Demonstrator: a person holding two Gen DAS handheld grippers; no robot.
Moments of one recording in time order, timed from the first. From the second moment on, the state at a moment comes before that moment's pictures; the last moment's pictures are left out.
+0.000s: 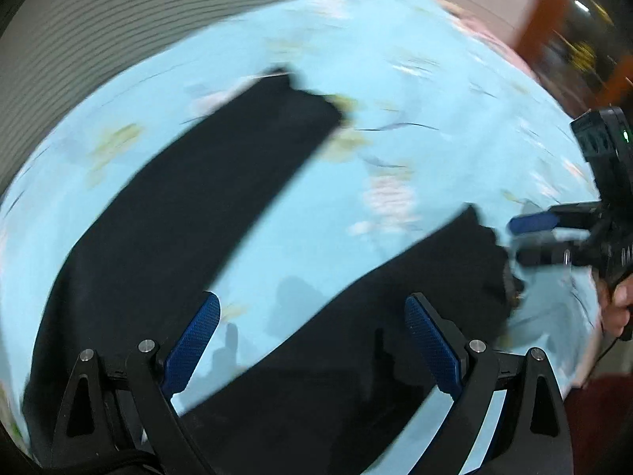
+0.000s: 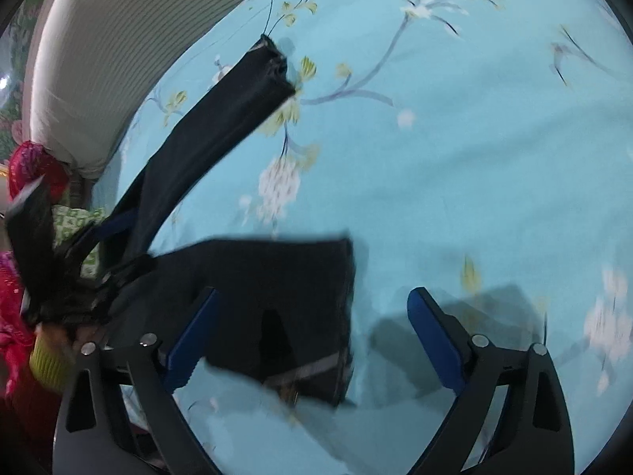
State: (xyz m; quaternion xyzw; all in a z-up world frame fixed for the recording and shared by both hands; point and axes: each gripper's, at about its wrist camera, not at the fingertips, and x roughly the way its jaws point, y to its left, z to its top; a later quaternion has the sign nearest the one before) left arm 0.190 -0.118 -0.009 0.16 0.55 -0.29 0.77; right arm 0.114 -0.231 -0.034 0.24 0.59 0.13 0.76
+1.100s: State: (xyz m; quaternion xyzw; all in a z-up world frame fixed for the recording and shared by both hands) left arm 0.207 -0.205 -0.064 0.19 0.60 -0.41 0.66; right arm 0.075 -0.260 -0.038 0.27 0.56 0.07 0.78
